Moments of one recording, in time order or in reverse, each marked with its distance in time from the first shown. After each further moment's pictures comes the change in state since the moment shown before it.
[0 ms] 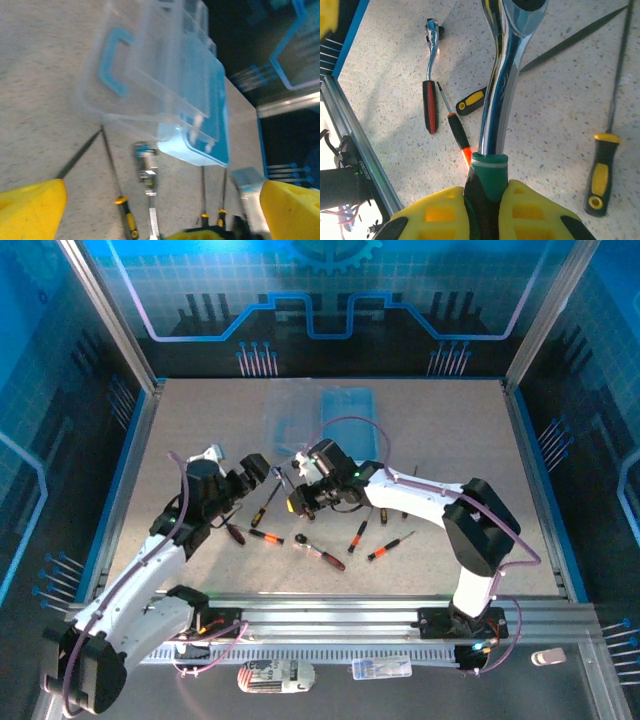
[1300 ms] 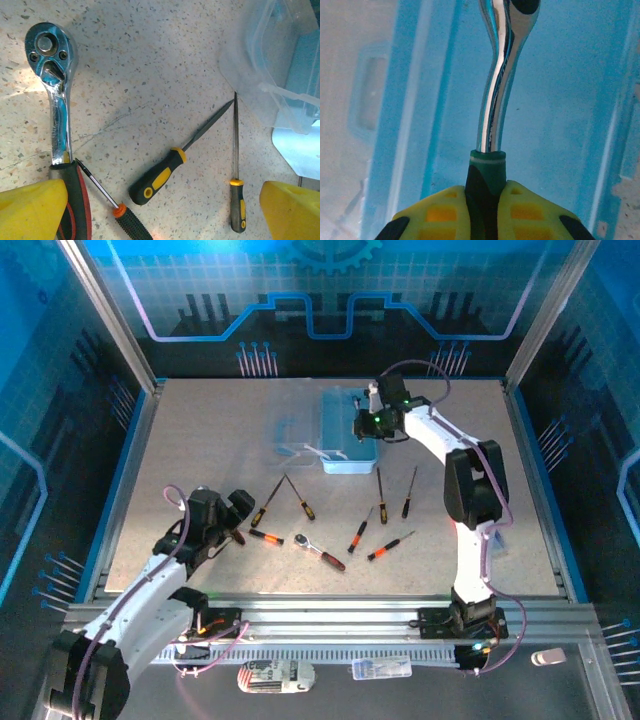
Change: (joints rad) left arm 0.056 -0.079 -0.229 -0.127 -0.076 -0.114; right arm -0.508 0.344 0.482 -0.242 0.093 -0.101
